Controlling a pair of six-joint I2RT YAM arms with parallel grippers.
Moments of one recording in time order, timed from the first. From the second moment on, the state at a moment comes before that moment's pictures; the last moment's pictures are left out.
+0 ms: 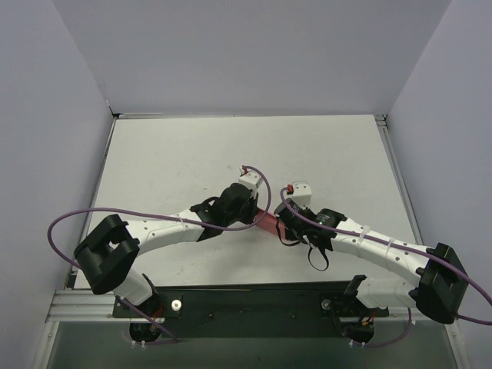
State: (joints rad) left arm -0.93 1.53 0.88 0.06 -0.18 -0.42; right arm 0.91 1.20 0.77 -0.63 0.47 0.68
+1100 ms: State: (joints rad) left arm -0.96 1.49 0.78 0.17 -0.25 -0.22; right arm 0.91 1.22 0.77 -0.61 0.47 0.68
